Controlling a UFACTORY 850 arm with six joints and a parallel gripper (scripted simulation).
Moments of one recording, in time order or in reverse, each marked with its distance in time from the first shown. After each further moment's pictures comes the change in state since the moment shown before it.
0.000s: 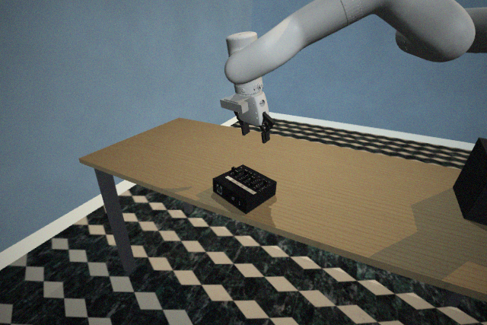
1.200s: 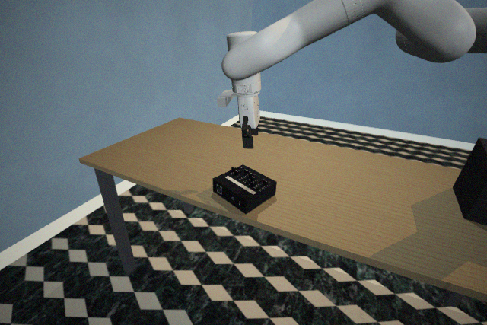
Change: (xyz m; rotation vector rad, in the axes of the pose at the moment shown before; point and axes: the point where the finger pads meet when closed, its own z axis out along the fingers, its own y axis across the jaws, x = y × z) arm 0.030 -0.008 -0.005 0.076 0.089 0.977
